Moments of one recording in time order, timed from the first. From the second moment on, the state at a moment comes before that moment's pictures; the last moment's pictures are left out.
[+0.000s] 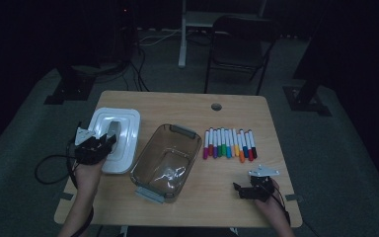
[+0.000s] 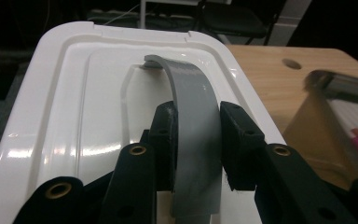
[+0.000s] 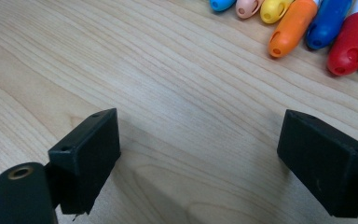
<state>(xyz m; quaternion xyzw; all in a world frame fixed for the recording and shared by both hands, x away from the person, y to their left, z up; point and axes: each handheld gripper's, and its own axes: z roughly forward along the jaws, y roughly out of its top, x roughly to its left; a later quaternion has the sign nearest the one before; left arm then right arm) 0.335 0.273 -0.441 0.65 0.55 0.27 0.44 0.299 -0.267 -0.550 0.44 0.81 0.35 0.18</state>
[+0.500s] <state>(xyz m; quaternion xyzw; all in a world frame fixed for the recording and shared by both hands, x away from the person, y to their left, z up) 0.340 0.275 -0.489 0.65 0.58 0.25 0.42 0.299 -0.267 -0.550 0.44 0.81 0.35 0.18</state>
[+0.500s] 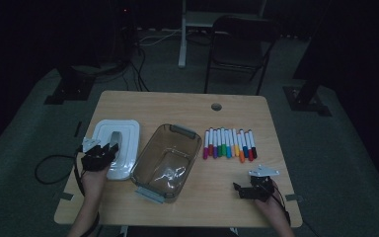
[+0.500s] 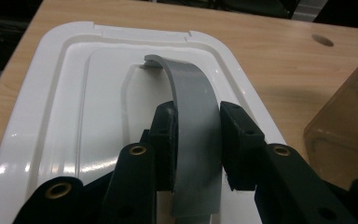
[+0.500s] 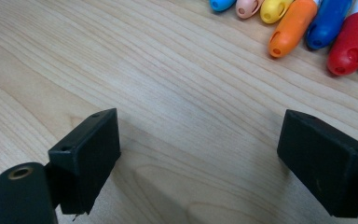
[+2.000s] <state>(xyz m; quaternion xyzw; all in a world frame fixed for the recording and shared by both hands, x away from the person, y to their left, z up) 0.346 0.266 -0.502 0.71 0.55 0.21 0.39 0.300 -0.256 -0.535 0.41 0.81 0.37 0.18</state>
